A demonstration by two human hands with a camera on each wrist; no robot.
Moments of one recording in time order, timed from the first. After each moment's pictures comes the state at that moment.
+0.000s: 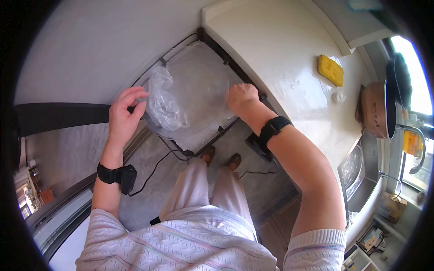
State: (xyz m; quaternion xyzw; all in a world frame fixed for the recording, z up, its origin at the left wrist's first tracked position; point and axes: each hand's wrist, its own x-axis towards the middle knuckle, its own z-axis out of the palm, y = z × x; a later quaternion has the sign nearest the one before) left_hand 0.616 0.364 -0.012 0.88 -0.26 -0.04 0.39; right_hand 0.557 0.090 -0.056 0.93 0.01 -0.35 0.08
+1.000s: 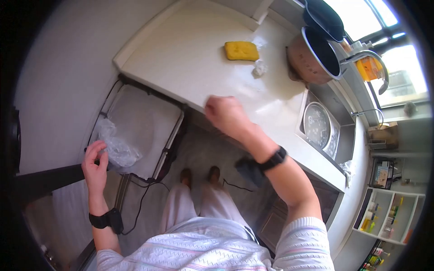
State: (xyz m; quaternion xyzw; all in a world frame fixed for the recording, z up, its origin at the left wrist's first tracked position) left_hand 0.589 0.335 0.004 0.85 -0.28 -0.08 0.44; right_hand 0.423 0.011 0.025 0.94 -0.22 0.05 -0.27
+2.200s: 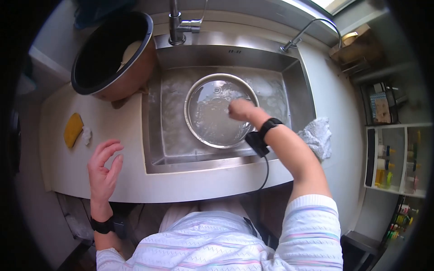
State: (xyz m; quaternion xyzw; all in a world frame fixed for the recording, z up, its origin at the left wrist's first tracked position) left_hand 0.301 -0.137 0.064 0.69 -0.57 -0.23 0.37; right_hand -0.025 -0.381 -0.092 0.84 -0.44 -0.23 -0.22
